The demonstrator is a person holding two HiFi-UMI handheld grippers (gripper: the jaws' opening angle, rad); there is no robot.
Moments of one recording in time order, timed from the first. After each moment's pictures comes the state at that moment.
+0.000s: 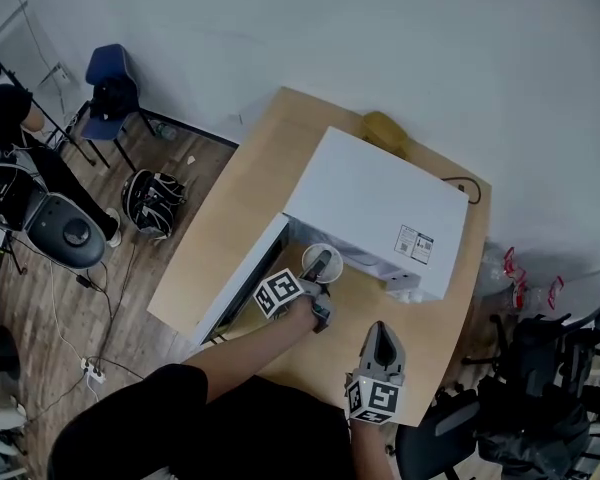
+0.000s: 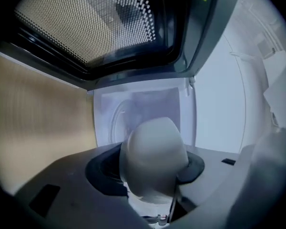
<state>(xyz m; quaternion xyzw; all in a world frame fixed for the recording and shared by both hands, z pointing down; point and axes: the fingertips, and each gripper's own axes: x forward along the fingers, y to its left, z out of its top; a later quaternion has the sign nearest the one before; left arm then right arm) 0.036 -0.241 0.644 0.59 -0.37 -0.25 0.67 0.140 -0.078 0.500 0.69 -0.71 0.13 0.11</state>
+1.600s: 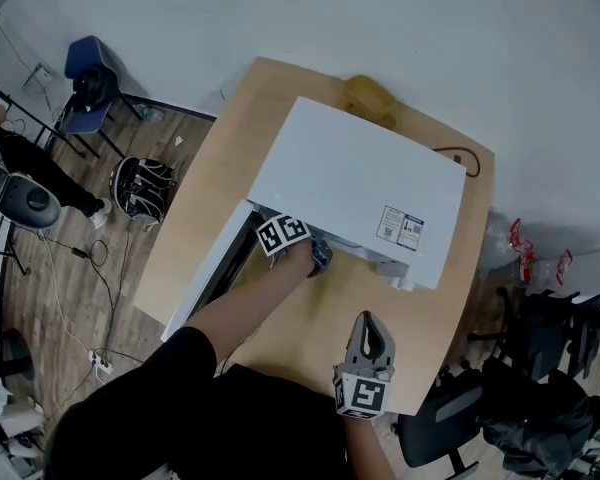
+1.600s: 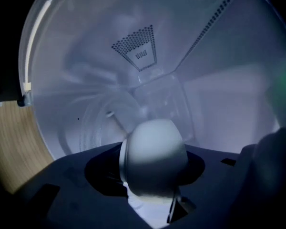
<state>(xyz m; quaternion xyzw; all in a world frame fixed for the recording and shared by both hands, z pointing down) 0.100 -0.347 0.703 0.69 -0.39 -0.12 0.60 0.159 -0.088 0.526 0.67 -0.72 0.12 0.13</state>
